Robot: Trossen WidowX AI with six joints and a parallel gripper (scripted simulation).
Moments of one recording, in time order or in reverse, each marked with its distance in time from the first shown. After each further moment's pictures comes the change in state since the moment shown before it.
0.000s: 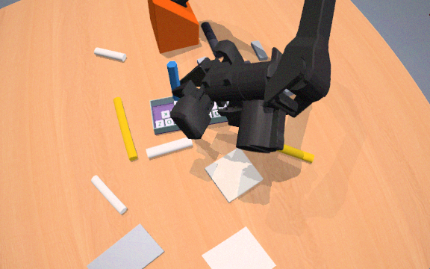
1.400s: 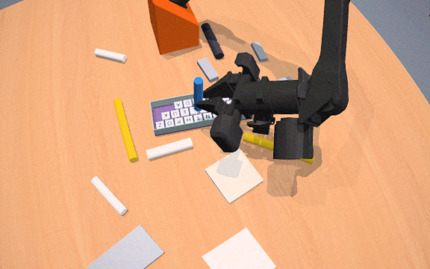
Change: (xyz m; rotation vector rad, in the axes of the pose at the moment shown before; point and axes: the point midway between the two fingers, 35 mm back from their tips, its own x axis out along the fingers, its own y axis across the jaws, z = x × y) arm -0.012 0.021 0.051 -0.134 0.096 -0.080
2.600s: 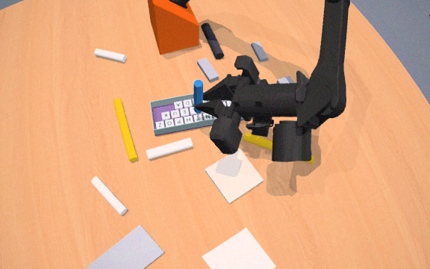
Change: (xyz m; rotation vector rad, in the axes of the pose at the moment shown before) arm 0.005 0.001 0.008 -0.001 0.001 0.003
